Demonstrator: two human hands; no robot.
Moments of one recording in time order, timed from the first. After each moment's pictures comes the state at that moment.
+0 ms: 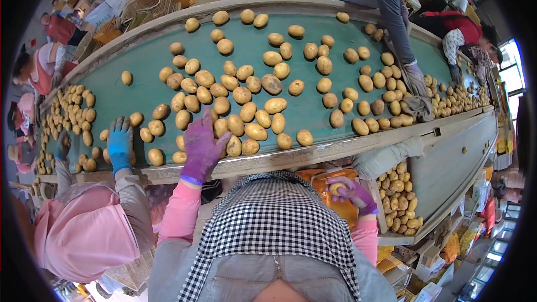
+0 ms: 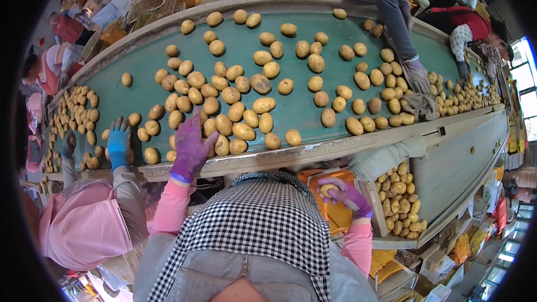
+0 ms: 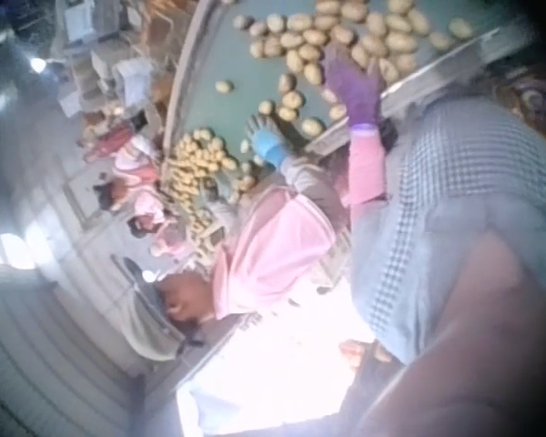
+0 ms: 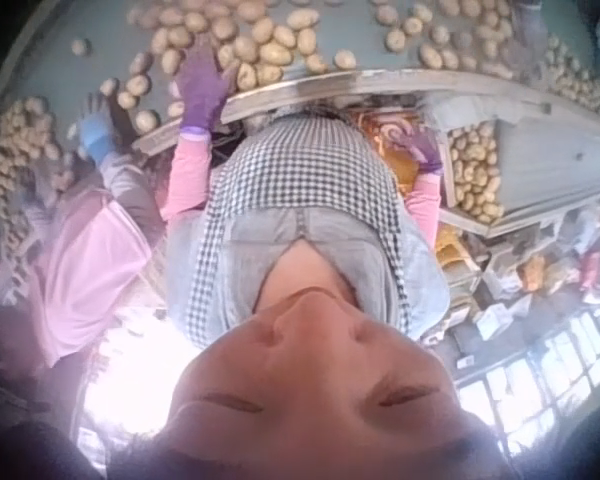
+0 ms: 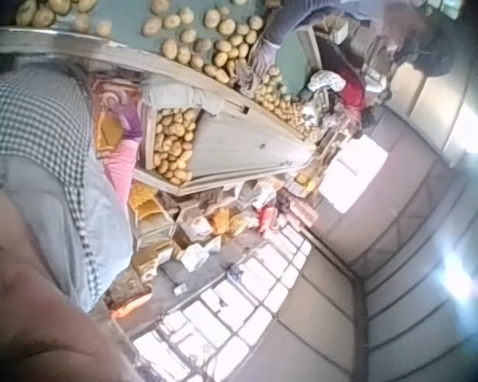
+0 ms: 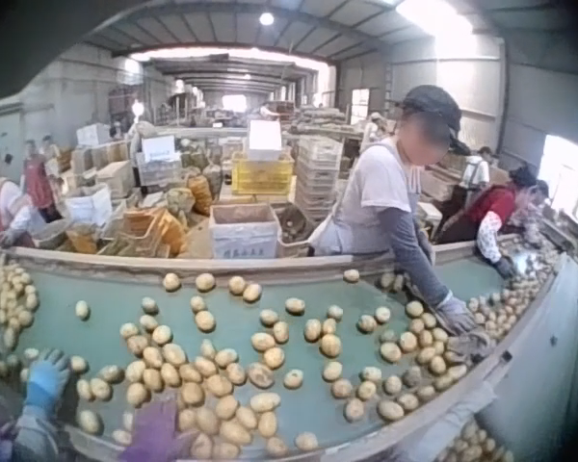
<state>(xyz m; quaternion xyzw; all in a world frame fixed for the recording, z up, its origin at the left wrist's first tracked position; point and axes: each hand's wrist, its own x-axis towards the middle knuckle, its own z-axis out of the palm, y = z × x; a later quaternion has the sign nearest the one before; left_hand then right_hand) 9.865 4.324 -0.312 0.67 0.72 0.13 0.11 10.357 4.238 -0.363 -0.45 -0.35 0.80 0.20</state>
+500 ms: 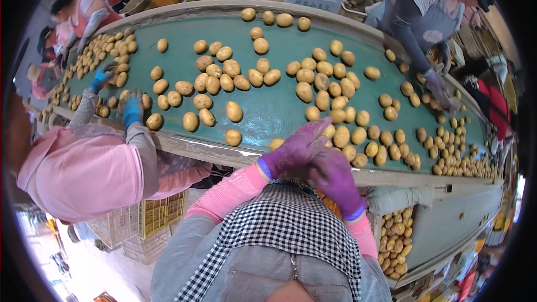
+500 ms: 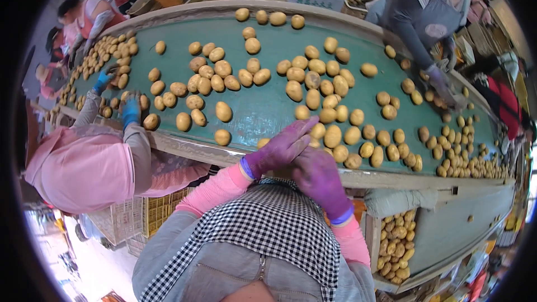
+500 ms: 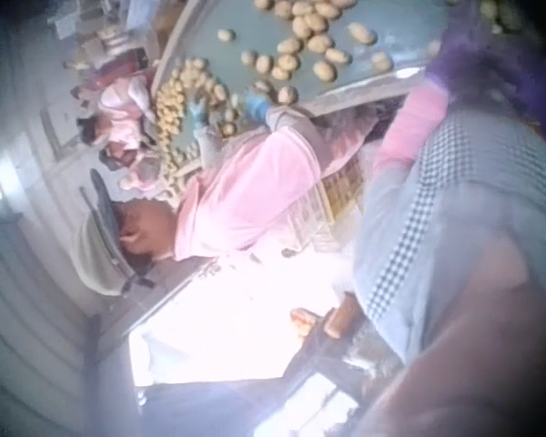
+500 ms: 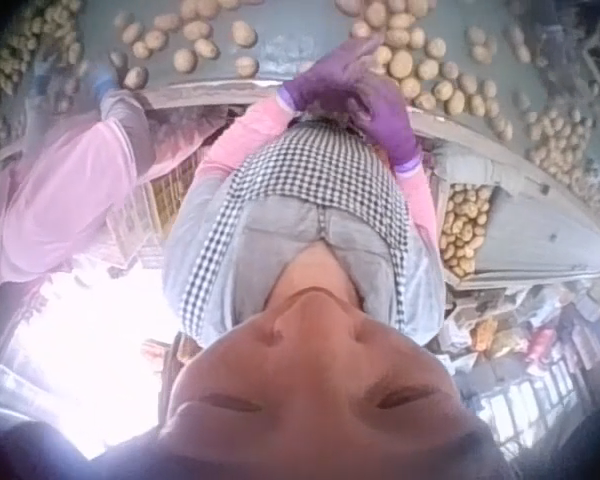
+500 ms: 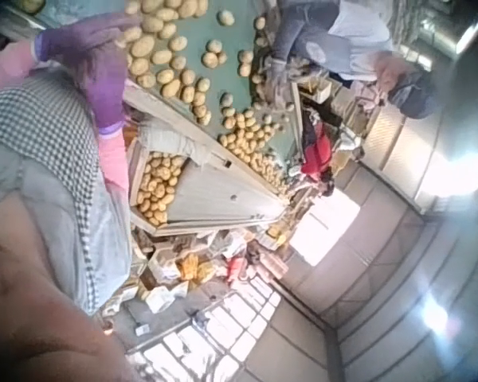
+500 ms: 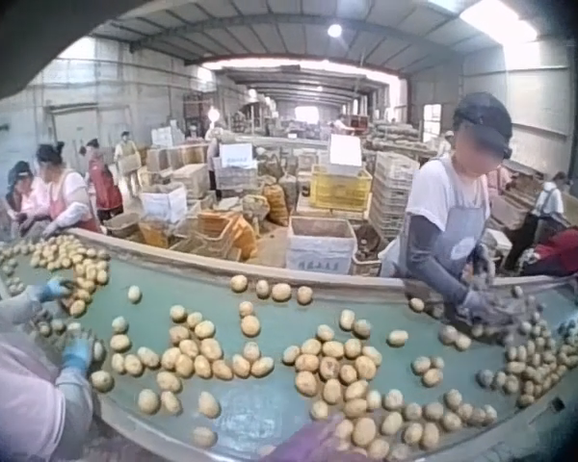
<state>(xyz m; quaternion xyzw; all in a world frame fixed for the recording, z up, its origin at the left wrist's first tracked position) 10.001 4.363 -0.332 0.68 0.51 0.35 0.39 10.193 4.357 -0.290 -0.31 -0.87 0.30 0.24</state>
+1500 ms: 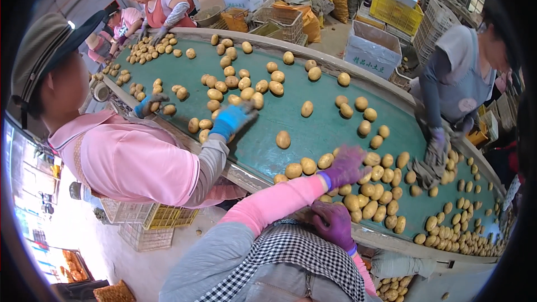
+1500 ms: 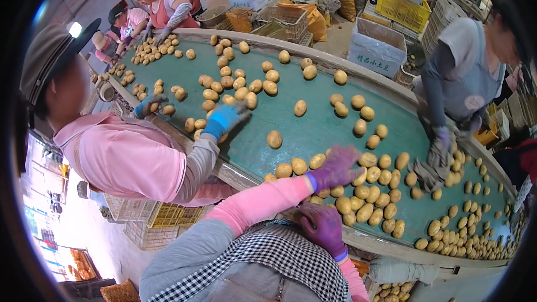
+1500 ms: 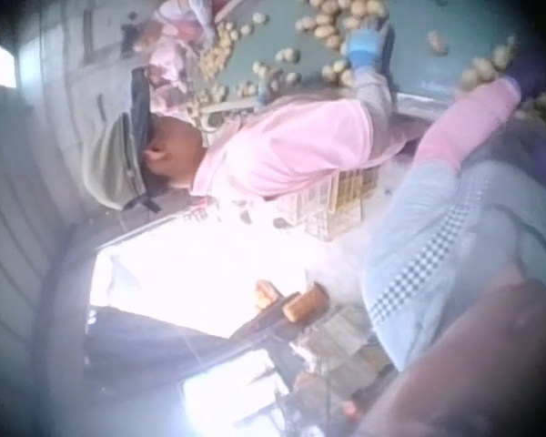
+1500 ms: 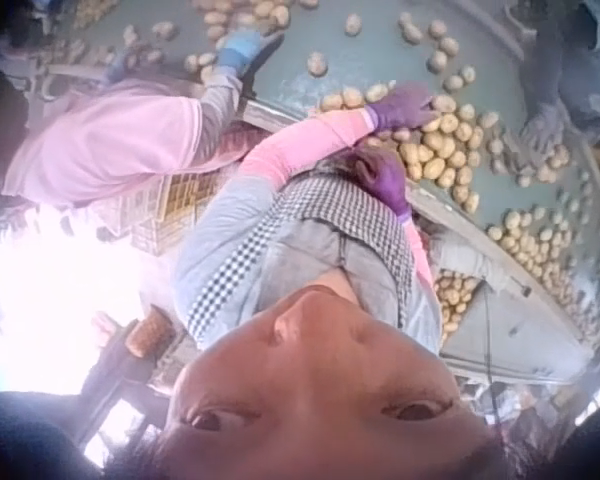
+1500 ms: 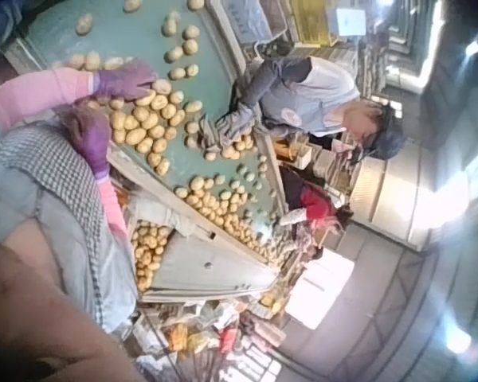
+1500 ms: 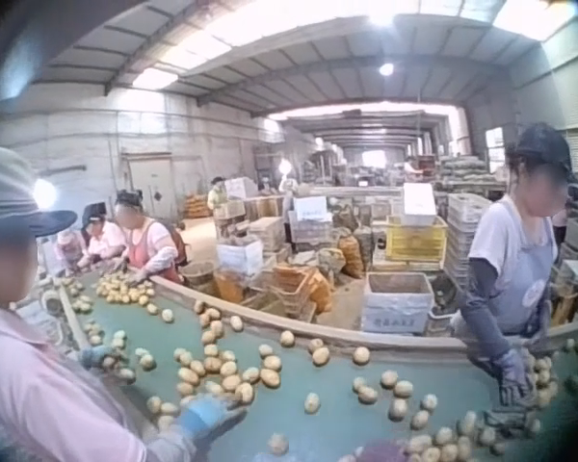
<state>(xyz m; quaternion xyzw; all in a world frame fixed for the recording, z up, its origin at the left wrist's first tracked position) 10.108 4.487 -0.393 0.73 0.61 0.28 0.12 10.246 4.378 -0.336 -0.24 -0.86 0.38 0.26</state>
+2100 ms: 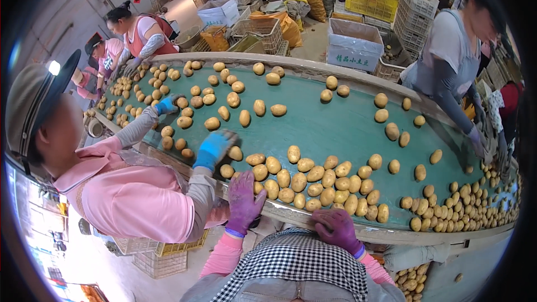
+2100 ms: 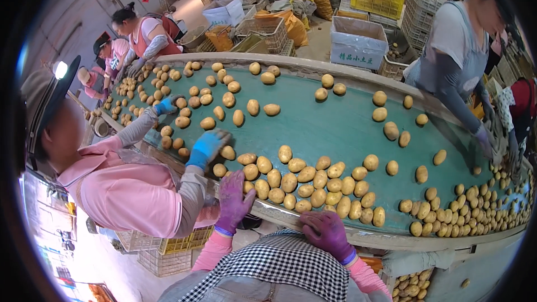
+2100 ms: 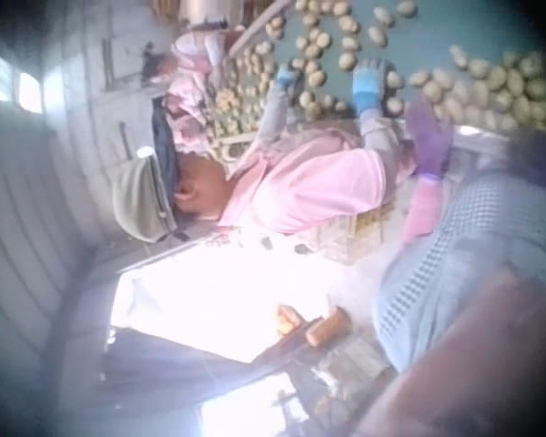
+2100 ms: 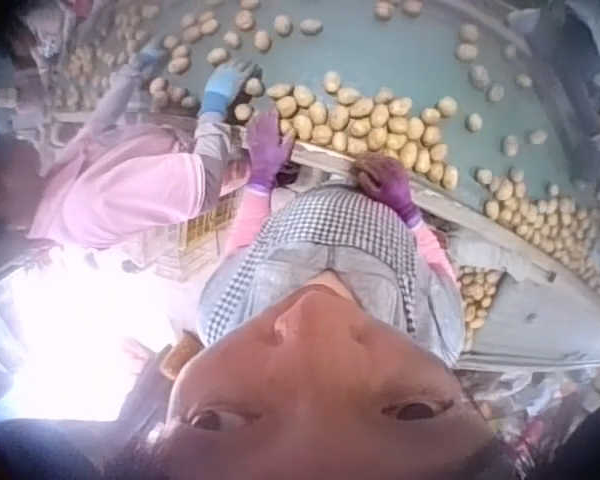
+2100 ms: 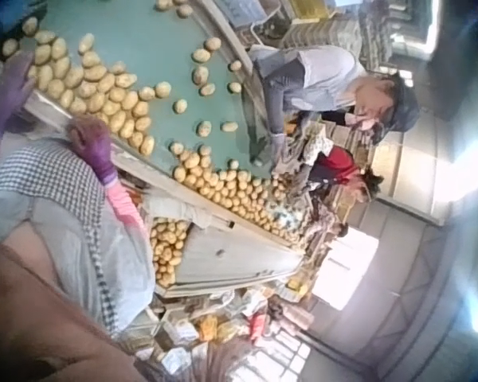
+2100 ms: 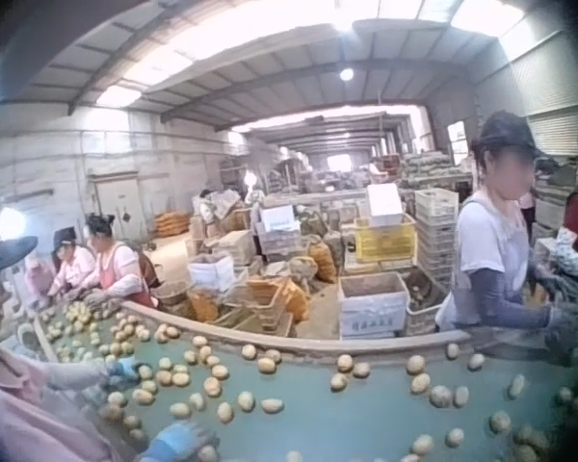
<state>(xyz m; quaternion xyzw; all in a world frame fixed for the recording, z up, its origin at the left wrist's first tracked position) 10.007 4.279 -0.360 0.55 0.81 0.18 -0.03 10.314 4.384 -0.361 -0.23 -0.86 0.35 0.30</state>
